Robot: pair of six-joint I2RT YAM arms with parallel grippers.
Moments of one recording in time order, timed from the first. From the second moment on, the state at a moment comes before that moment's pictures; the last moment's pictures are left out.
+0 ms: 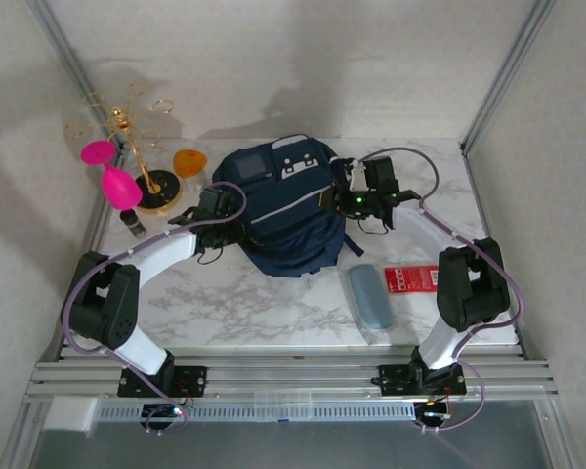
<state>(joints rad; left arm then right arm) -0.34 1.58 0.96 -0.34 -0.01 -0.62 0.33 1.69 1.21 -0.30 -0.50 0.49</state>
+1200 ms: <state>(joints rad) -1.01 1.67 0.91 0.07 -0.01 -1.24 0.33 0.96 0.43 -0.58 -0.38 0.88</state>
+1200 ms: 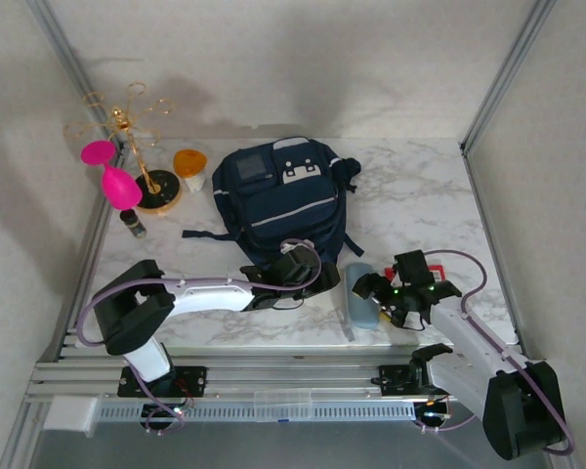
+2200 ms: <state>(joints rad) -1.02 1.91 1.04 0.10 0.02 -1.24 0.25 0.95 0.31 -0.32 -0.64 0.76</state>
